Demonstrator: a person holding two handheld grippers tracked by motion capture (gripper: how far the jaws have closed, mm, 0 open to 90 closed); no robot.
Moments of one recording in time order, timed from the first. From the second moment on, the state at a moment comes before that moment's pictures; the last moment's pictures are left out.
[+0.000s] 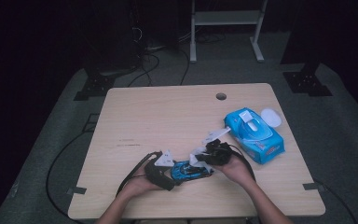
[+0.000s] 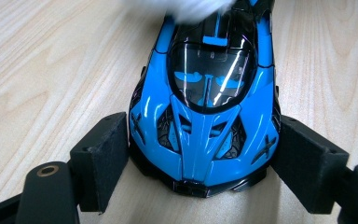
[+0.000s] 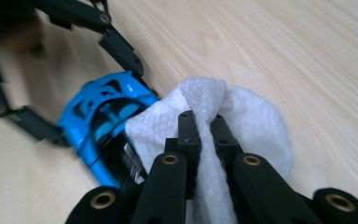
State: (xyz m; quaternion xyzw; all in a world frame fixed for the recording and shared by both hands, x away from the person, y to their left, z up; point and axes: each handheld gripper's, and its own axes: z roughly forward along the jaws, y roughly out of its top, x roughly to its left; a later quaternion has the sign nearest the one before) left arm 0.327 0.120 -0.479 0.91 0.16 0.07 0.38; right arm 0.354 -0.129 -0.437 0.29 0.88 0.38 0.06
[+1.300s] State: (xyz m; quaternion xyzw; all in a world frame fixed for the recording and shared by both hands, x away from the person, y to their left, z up) left arm 0.349 0.138 -0.475 0.87 0.25 -0.06 0.42; right arm 0.330 -0.193 -0.447 0.33 0.85 0.40 0.05
